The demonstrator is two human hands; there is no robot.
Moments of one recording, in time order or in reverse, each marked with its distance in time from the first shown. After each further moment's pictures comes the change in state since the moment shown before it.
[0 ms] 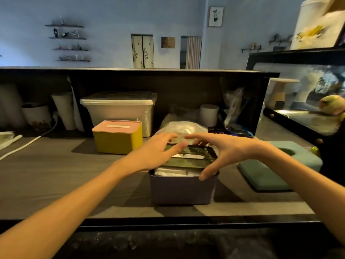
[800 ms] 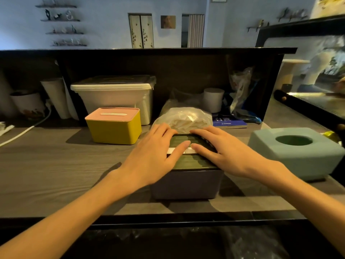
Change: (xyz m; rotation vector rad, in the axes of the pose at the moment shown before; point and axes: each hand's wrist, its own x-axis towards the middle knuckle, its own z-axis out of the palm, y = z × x) left_hand -0.017 -0.001 0.028 0.262 0.226 0.077; right_hand 0.009 0.006 0.058 -0.069 0.410 -0.031
